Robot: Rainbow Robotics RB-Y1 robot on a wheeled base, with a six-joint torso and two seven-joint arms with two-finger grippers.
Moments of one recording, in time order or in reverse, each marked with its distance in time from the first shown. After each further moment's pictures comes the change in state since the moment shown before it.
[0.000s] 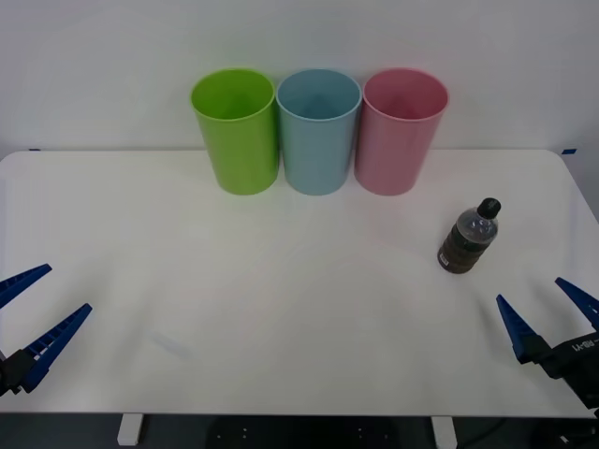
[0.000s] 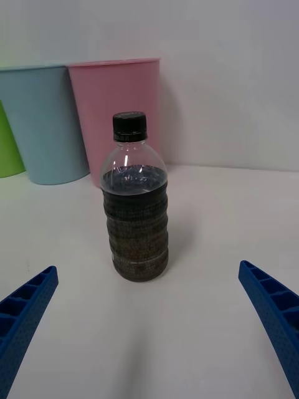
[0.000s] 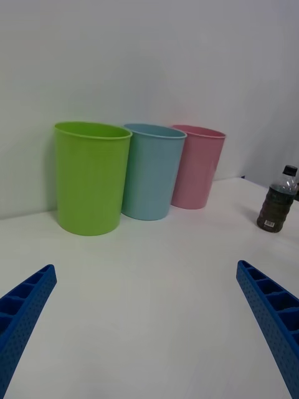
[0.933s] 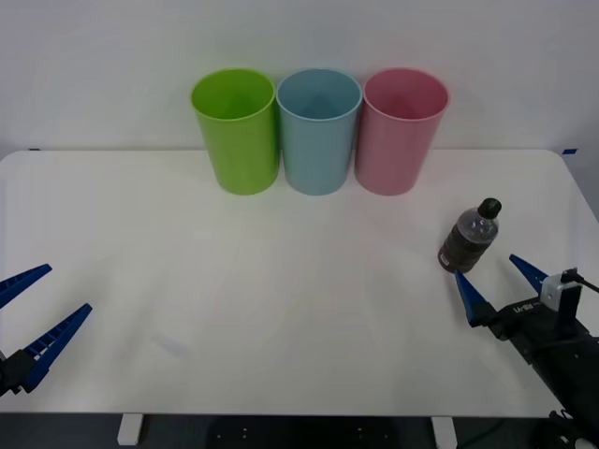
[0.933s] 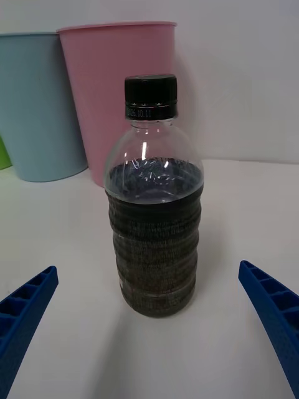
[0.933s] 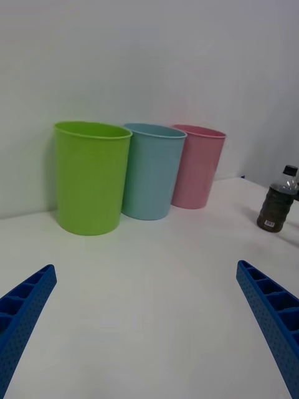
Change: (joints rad) right arm -0.198 0.031 0.110 0.142 0.039 0.131 0.044; left arm 0.000 0.000 0.000 0.000 0.000 0.000 0.000
